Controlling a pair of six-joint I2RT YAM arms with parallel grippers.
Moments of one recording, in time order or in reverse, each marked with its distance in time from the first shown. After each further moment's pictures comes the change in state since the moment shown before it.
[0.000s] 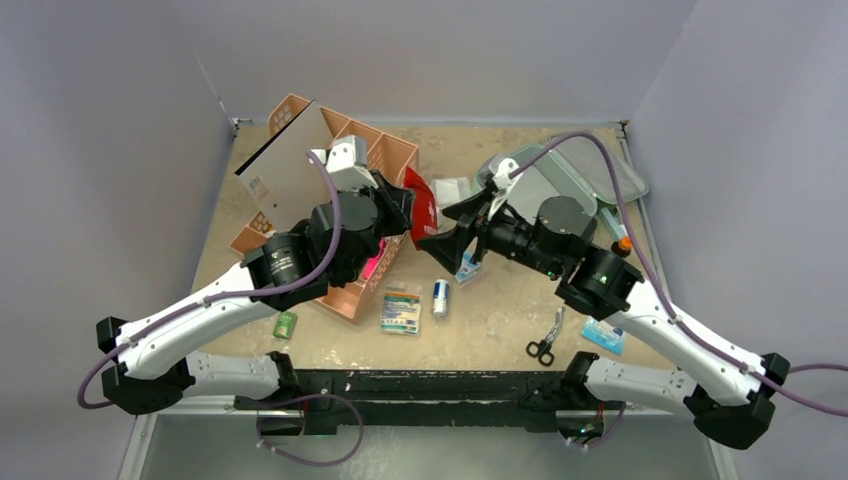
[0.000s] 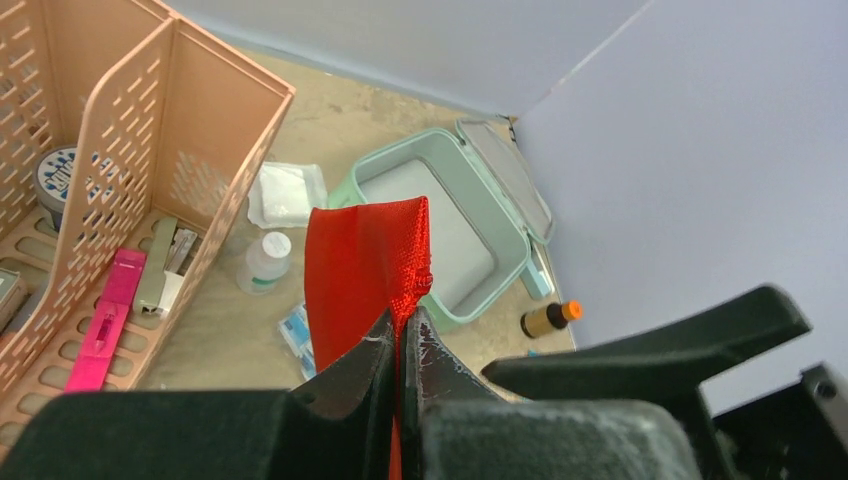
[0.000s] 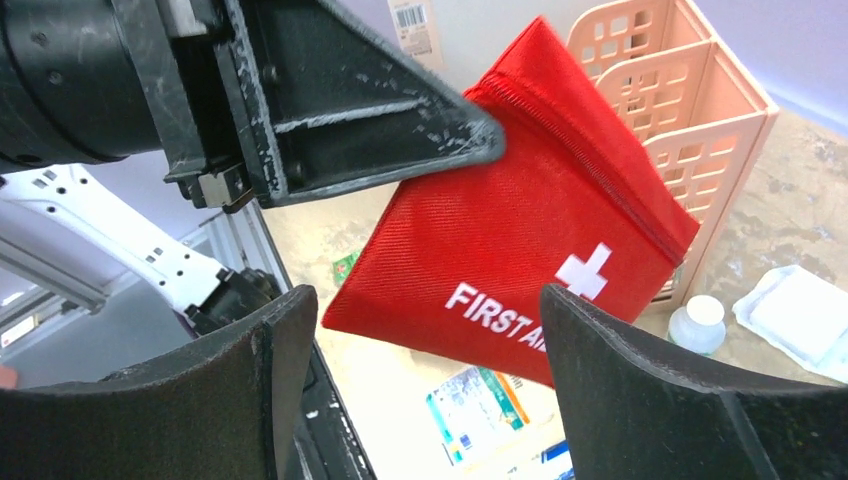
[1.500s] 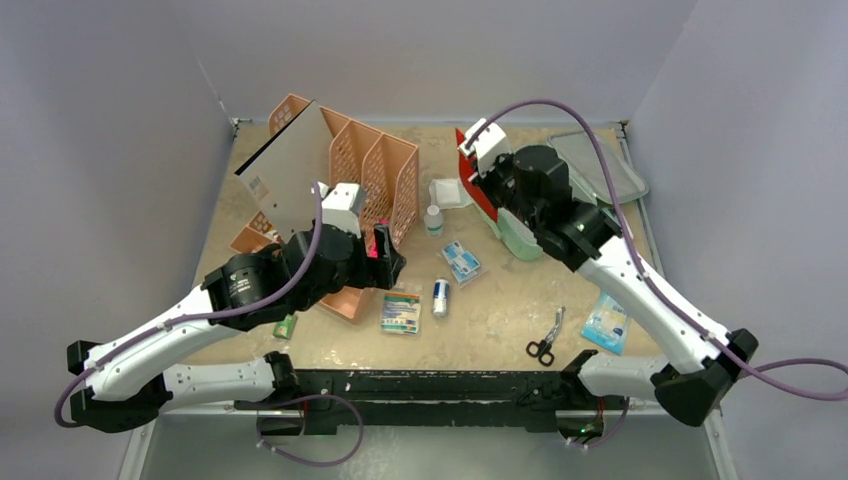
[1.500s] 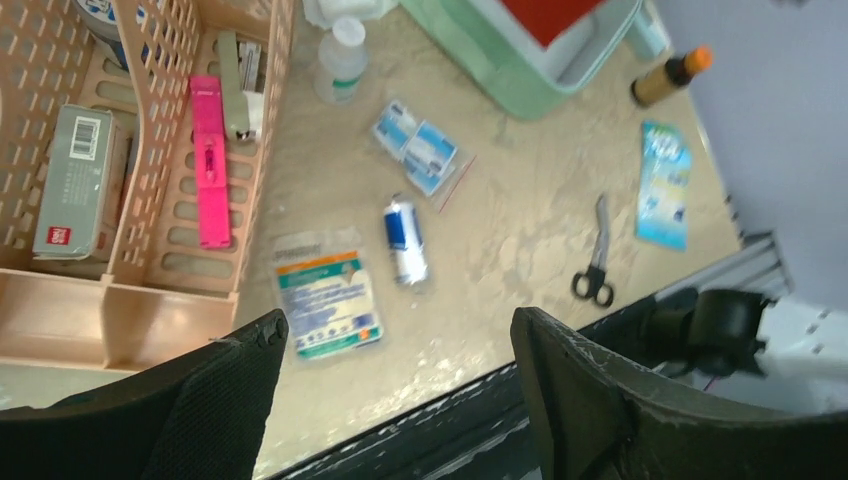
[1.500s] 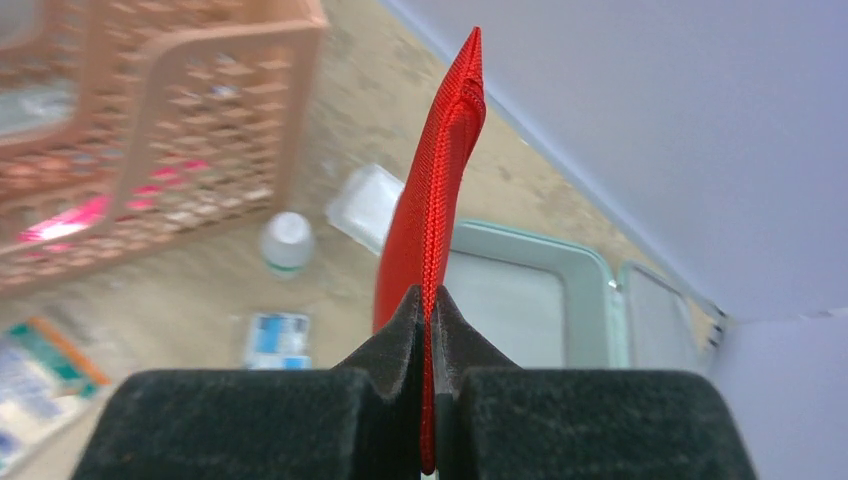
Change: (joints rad) left arm 0.000 -0.175 -0.113 -0.383 0.238 0.013; right arm -0.169 0.228 0.190 -0.216 0.370 -0.573
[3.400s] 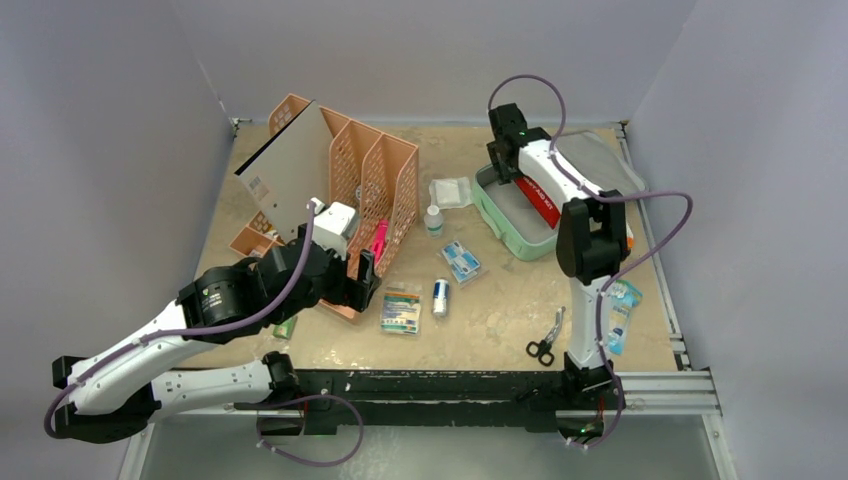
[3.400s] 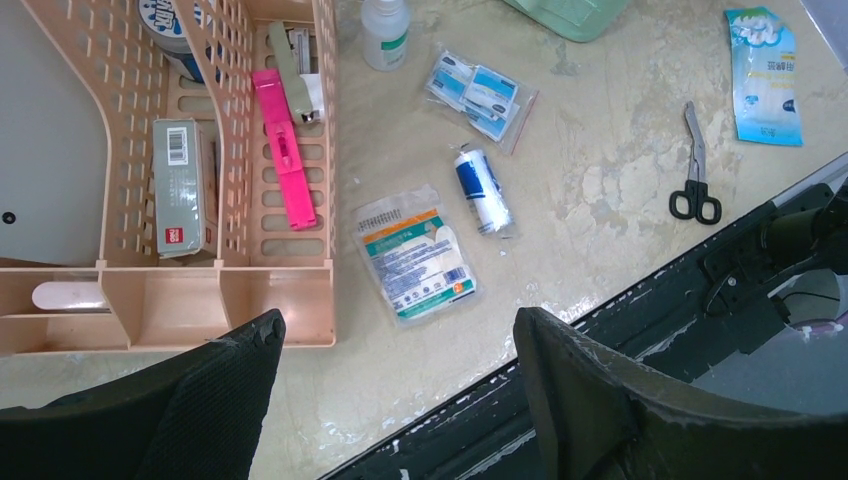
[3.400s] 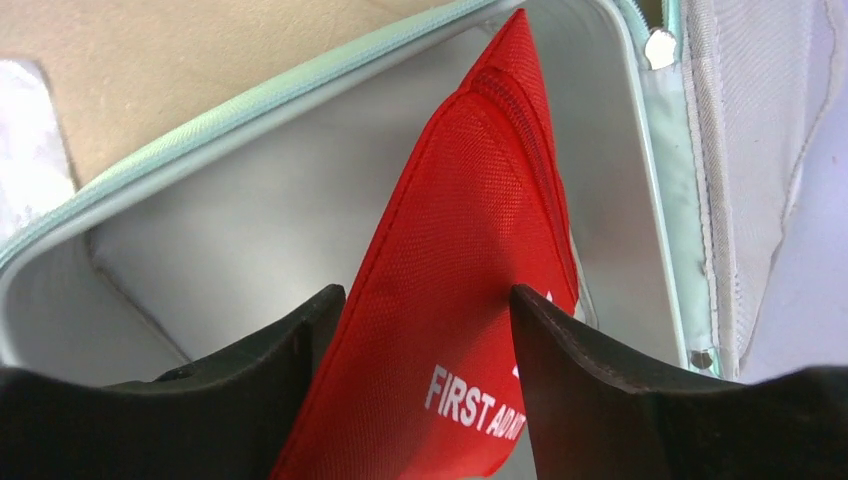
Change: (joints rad) left arm 0.000 -0.129 -0.072 -0.112 0.058 0.274; right arm -0.407 0.967 0.559 -0.314 0.279 0.270
